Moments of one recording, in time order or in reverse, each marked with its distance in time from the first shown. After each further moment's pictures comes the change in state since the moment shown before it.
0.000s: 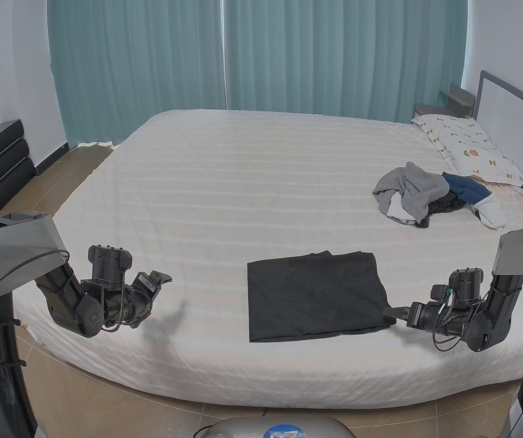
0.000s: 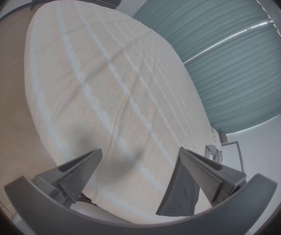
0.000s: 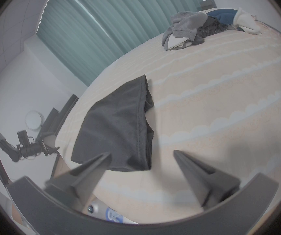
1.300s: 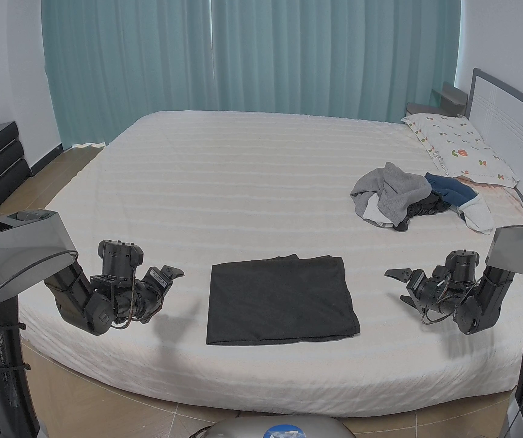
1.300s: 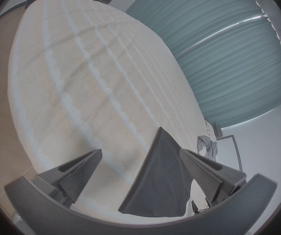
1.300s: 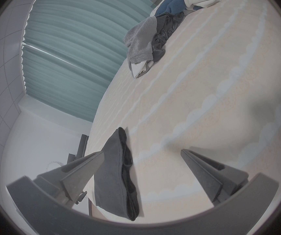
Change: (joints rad) left arm -0.041 0.012 -0.054 0.005 0.000 -0.009; right arm -0.027 0.079 -0.238 -0.002 0.023 0.475
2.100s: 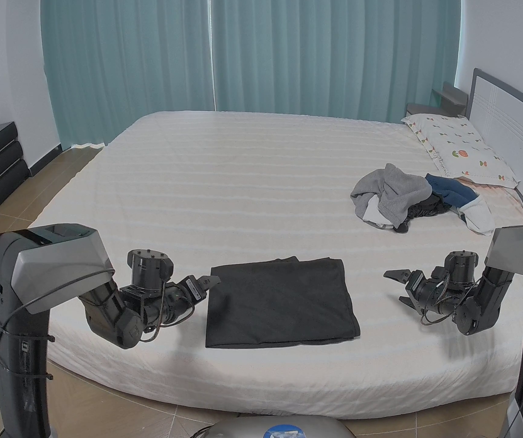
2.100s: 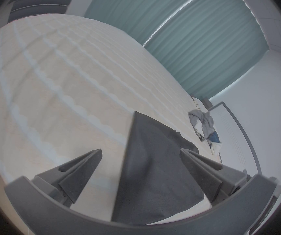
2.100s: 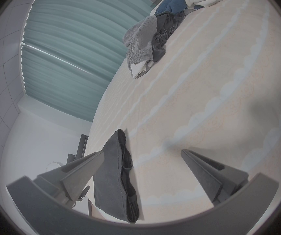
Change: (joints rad) left arm -0.114 0.122 -0.057 -0.166 -0.022 0.269; right arm 0.004 0.002 0.003 0.000 -0.002 0.000
